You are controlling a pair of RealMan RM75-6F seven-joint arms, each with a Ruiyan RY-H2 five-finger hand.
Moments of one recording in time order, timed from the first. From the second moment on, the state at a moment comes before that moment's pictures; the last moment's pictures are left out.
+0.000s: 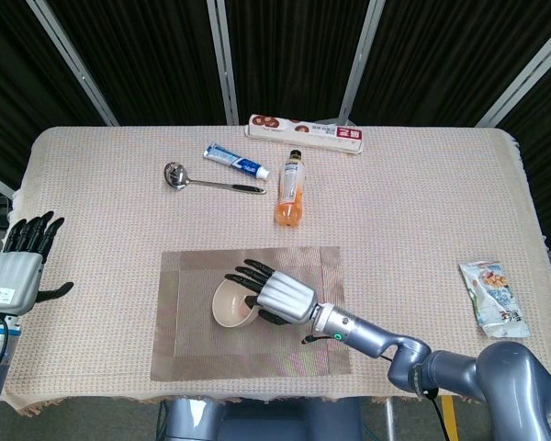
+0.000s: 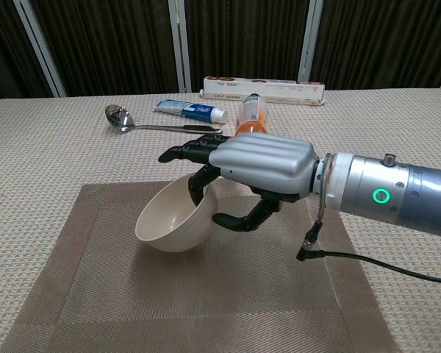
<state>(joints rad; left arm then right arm) -0.29 -1.19 -0.09 -1.55 1.37 1.36 0.11 0.90 -1.72 0.02 -1.14 -1.83 1.08 0.20</state>
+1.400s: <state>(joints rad) -0.21 -1.18 -0.05 -1.60 1.44 1.47 0.19 0.47 -1.20 -0.05 -1.54 -1.54 1.46 -0.03</state>
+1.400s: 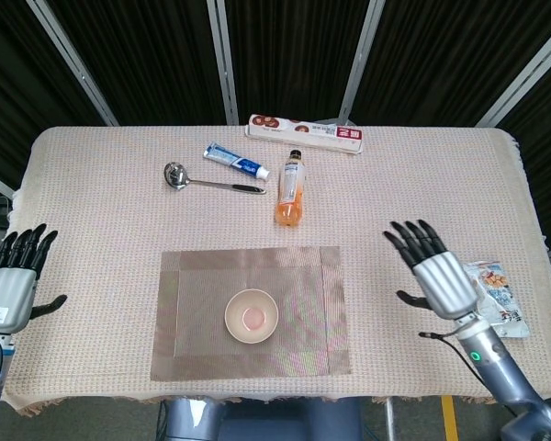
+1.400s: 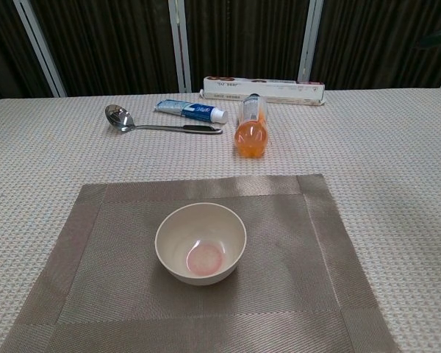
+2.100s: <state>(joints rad) -0.13 -1.16 -0.01 -1.57 1.54 1.58 0.11 0.19 -1.16 -0.04 -1.54 -1.43 1.64 0.06</state>
